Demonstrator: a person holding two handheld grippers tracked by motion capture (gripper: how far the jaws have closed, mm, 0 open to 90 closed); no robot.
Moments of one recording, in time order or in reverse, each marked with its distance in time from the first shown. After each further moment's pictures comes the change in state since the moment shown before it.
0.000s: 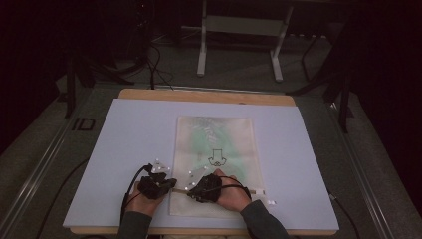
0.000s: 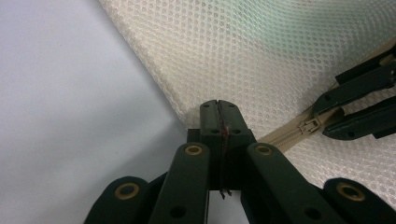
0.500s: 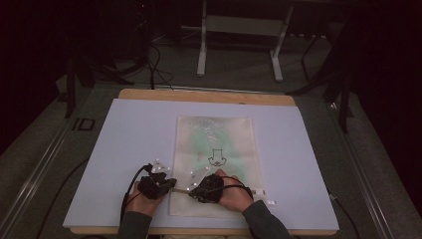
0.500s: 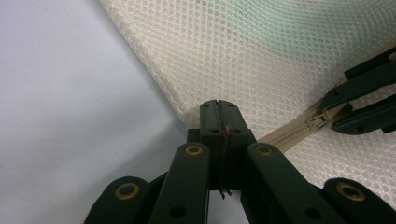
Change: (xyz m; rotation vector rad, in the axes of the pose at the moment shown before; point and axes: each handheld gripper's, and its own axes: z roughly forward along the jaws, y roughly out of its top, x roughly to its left) left arm 0.000 0.000 0.000 0.001 0.001 0.000; right arm 0.000 -0.004 -0.005 0.013 -0.005 -0.008
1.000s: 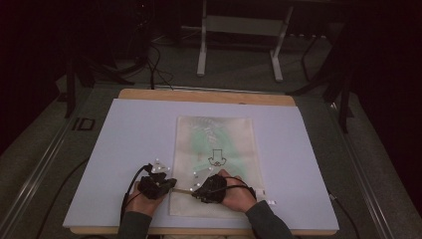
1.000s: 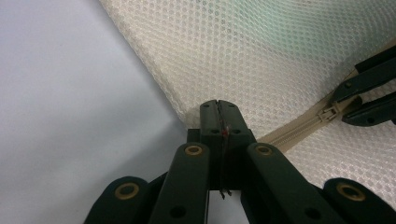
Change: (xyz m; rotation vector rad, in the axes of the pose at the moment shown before) left arm 0.000 0.000 0.000 -0.001 0.000 -0.001; right arm 0.000 -0.006 -0.005 0.002 0.000 0.001
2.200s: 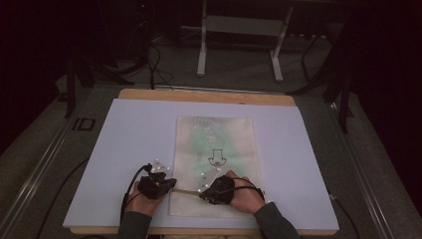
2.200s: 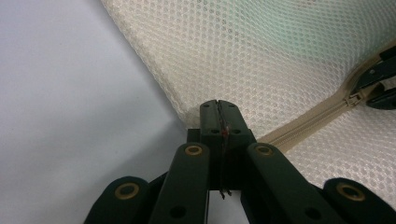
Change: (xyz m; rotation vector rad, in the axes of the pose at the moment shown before) left arm 0.001 0.000 0.000 -0.001 -0.004 -0.005; right arm 0.000 -0.017 -0.013 0.026 0.001 0.008
